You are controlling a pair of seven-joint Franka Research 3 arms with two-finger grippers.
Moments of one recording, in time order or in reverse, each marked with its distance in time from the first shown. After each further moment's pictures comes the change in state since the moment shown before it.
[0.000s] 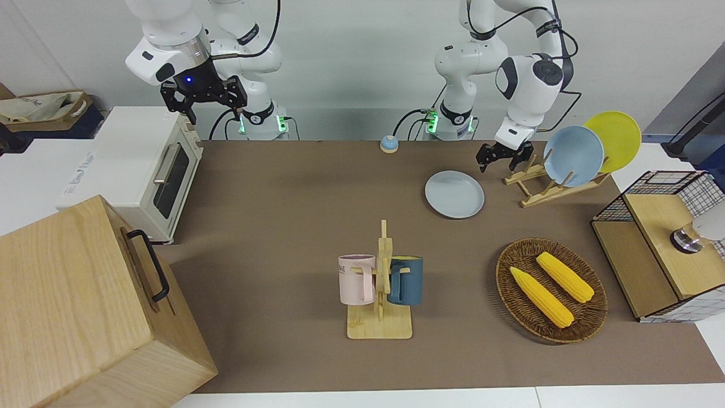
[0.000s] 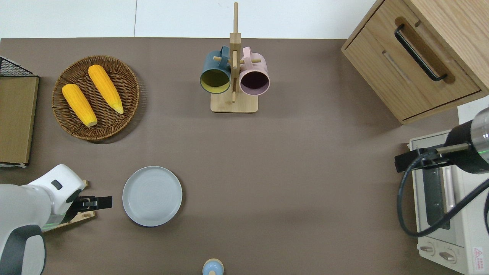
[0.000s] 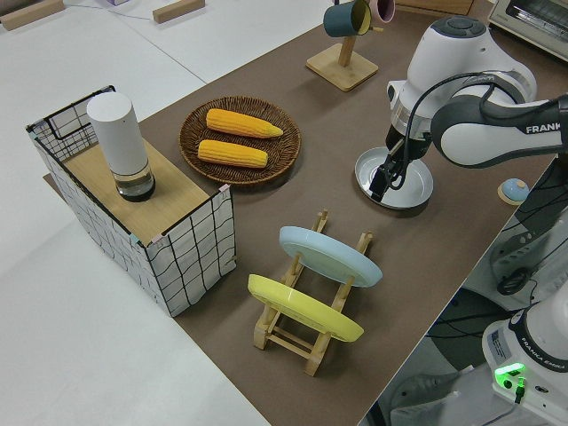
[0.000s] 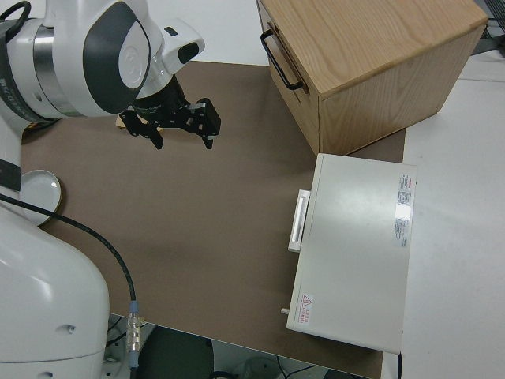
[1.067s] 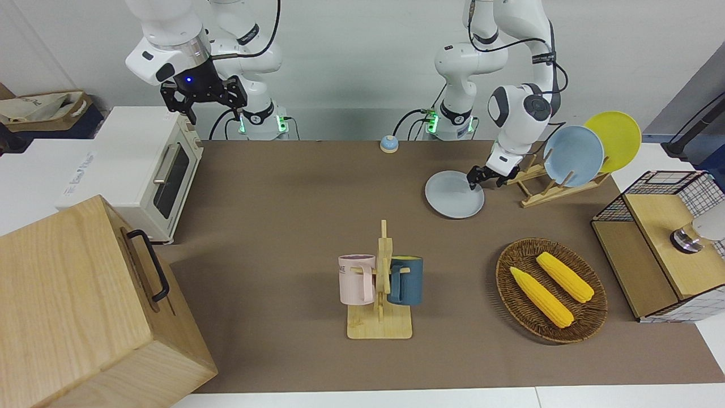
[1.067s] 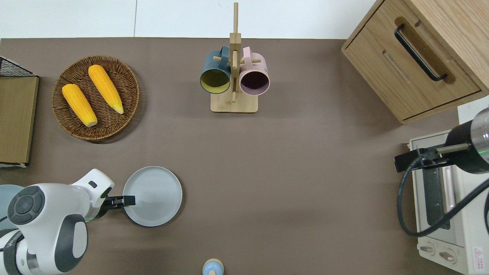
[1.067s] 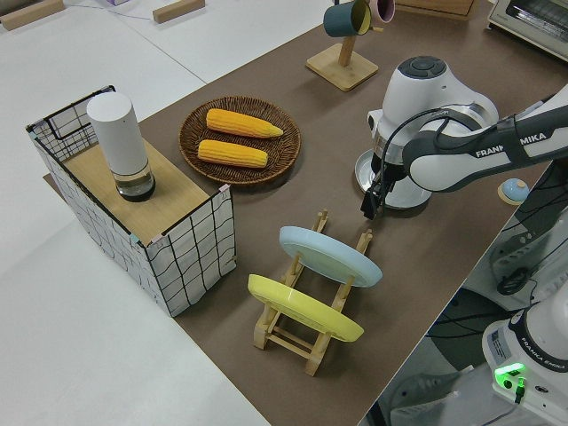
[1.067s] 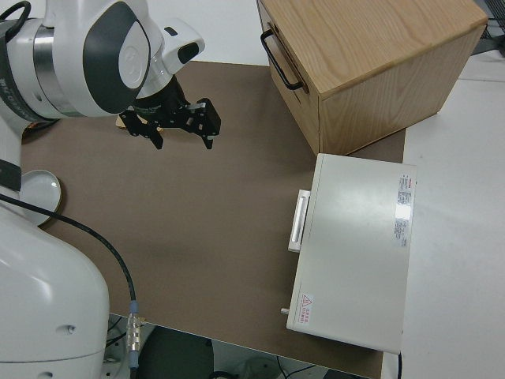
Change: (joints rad) left arm -0.011 0.199 -0.018 -0.015 -0.037 0.165 -0.077; right arm 0.000 0.000 0.000 0.000 0.000 0.000 0.000
